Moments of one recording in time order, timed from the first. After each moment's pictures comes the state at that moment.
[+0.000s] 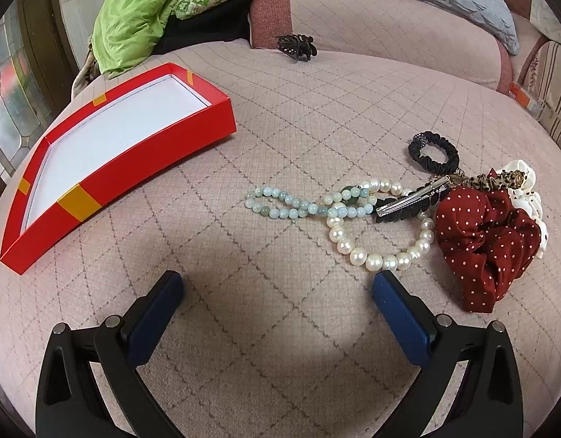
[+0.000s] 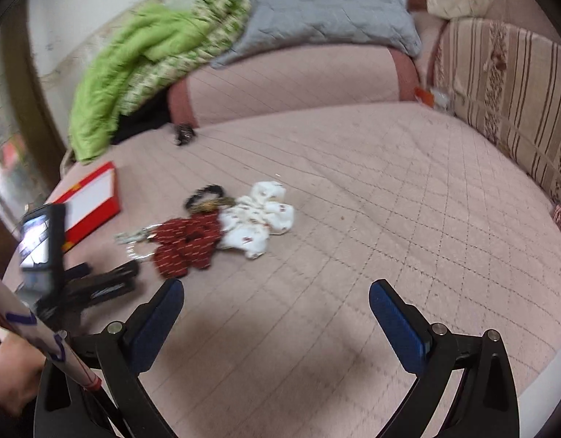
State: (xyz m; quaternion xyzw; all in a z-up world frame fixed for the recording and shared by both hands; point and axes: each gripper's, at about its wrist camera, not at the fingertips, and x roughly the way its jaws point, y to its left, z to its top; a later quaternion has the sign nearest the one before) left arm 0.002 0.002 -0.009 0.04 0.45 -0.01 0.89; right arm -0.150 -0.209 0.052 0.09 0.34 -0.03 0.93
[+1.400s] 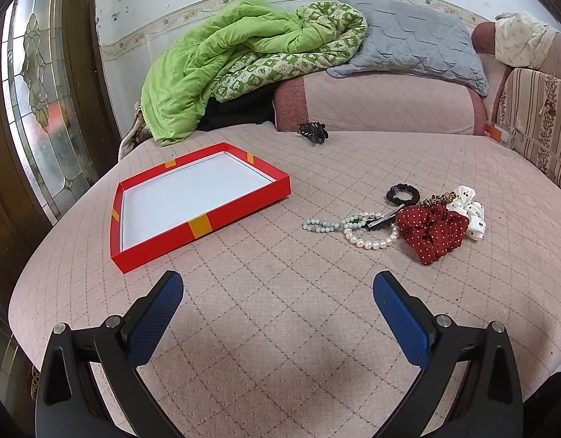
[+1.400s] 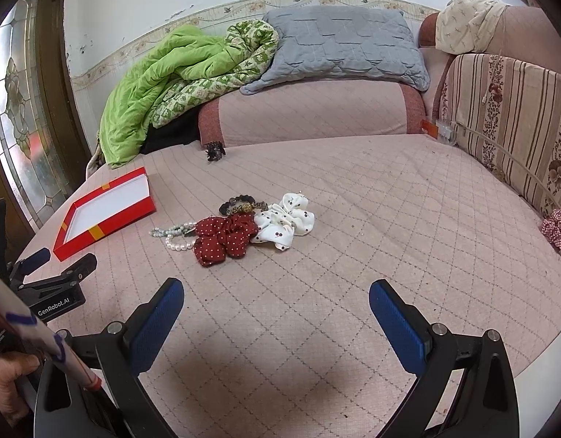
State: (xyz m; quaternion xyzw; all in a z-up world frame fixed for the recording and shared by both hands) left arm -0.133 0.041 0.071 0.07 0.31 0.00 0.95; right arm -0.201 -0.188 0.060 0.08 0.29 -0.02 0.95
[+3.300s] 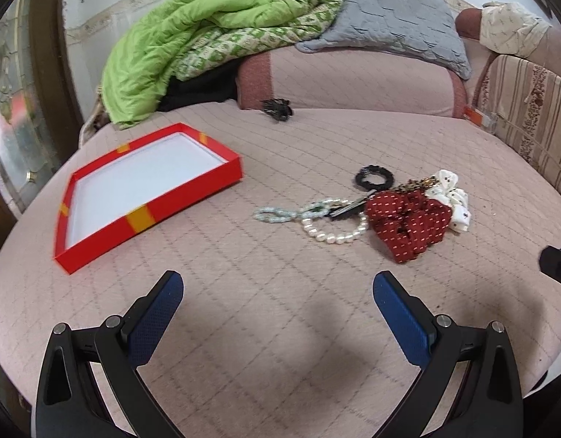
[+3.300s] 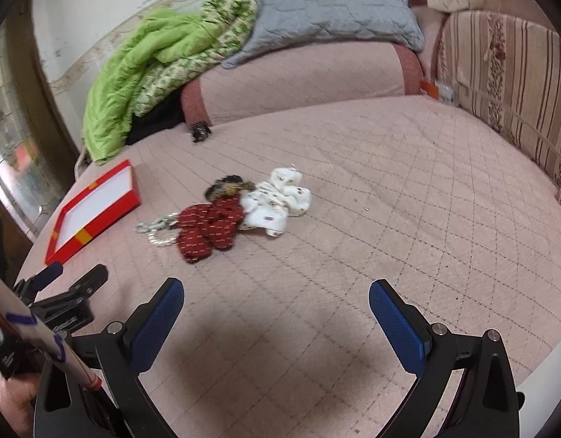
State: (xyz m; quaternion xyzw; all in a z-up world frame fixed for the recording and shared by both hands) left arm -0.093 0.013 0.047 0.05 0.36 -0.07 0.93; right arm -0.155 -0.216 0.037 0.14 0.36 -0.02 0.92
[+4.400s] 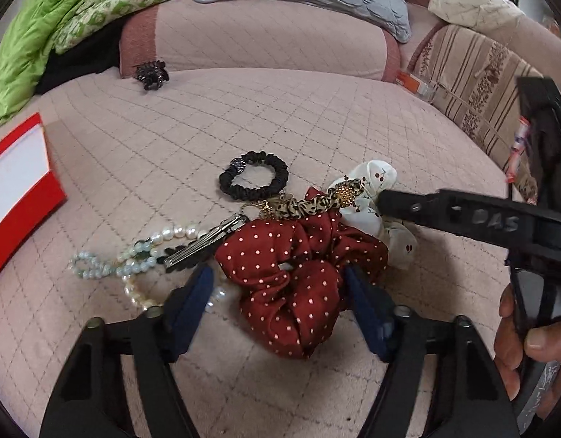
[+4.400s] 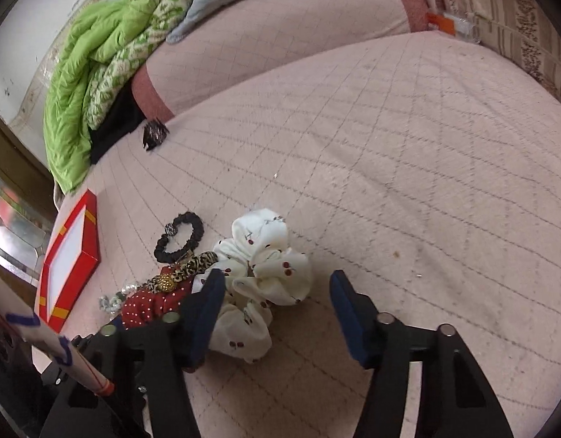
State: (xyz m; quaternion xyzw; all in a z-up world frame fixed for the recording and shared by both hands) left arm -0.004 -0.079 0.009 0.04 0.43 -0.23 0.87; right arm -0.007 -0.250 -0.006 0.22 0.44 -0.01 0.87
